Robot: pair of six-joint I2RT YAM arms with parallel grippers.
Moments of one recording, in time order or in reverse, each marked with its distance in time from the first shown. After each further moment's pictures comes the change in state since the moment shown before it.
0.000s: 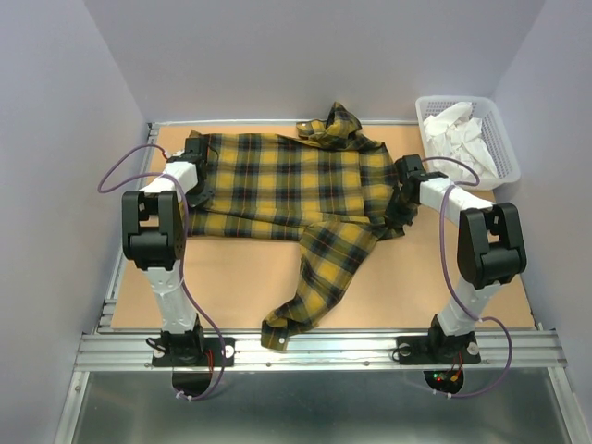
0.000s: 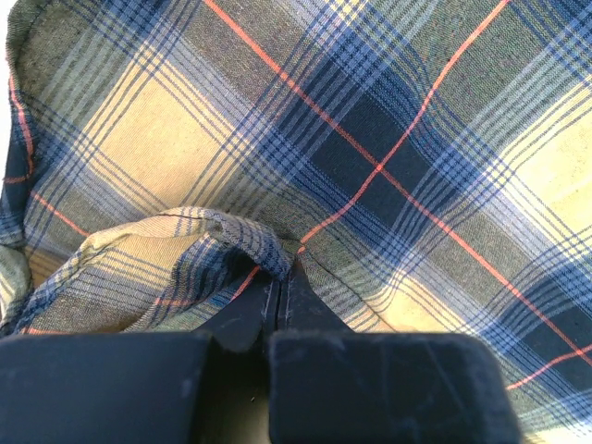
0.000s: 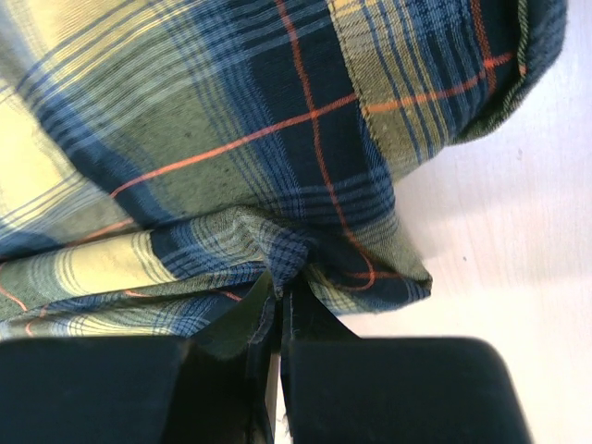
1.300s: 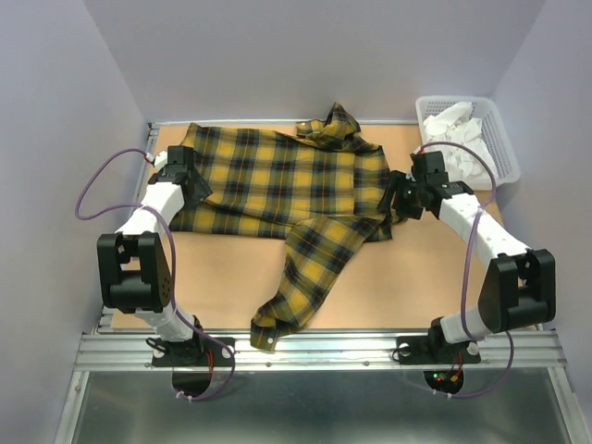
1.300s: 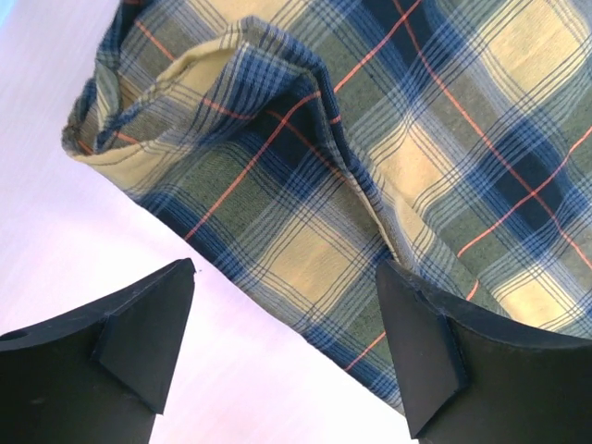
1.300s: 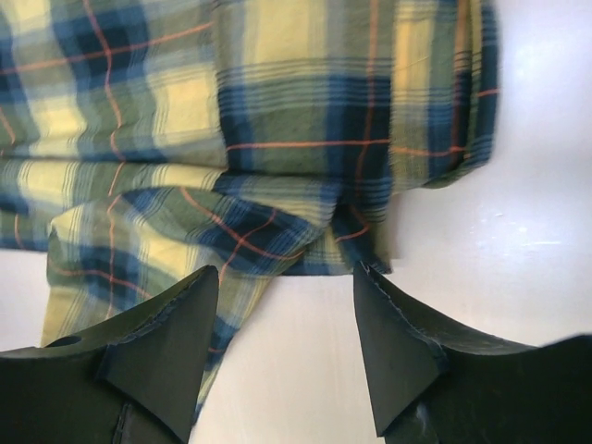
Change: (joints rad) left arm 0.012 -0.368 -0.251 0.078 0.013 0.013; right arm 0.004 -0.323 -0.105 0.116 -0.168 -0.167
